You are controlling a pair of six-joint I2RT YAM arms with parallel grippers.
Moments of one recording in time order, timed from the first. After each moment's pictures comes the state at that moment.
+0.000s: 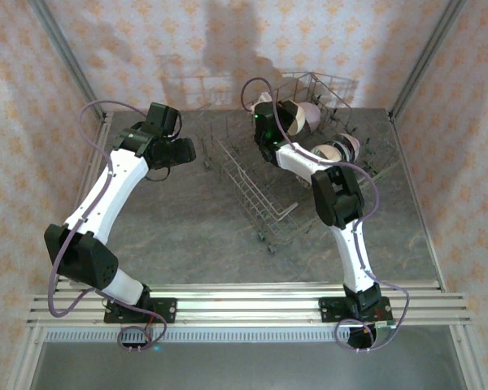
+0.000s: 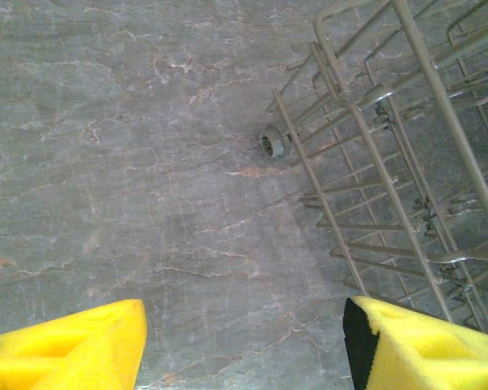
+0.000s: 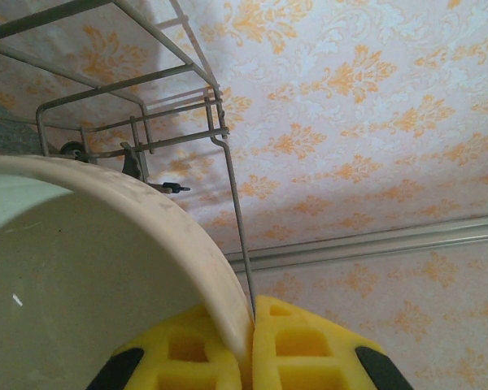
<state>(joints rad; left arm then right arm) -0.23 1.53 1.55 -1.00 -0.08 -0.51 0.50 2.28 1.80 0.32 1.05 -1.17</state>
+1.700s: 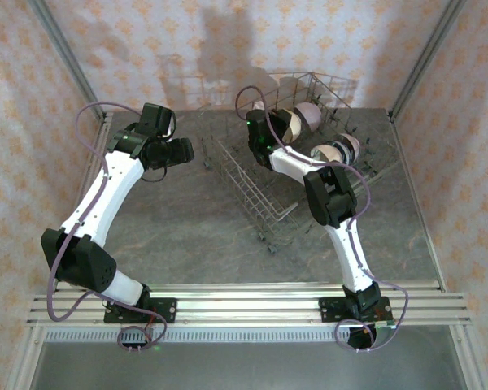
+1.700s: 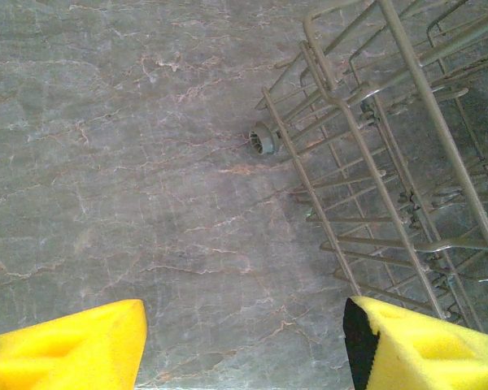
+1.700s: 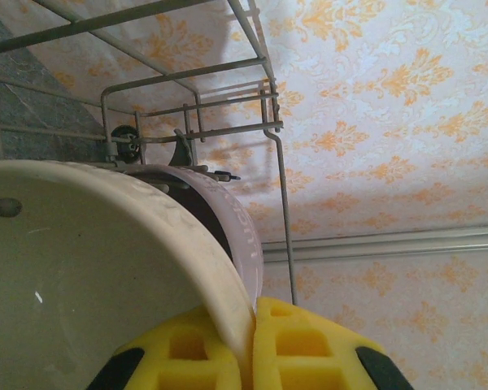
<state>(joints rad) -0.20 1.50 1.53 -0.98 -0.02 -0.49 0.54 2.35 1.83 0.24 1.09 -1.11</state>
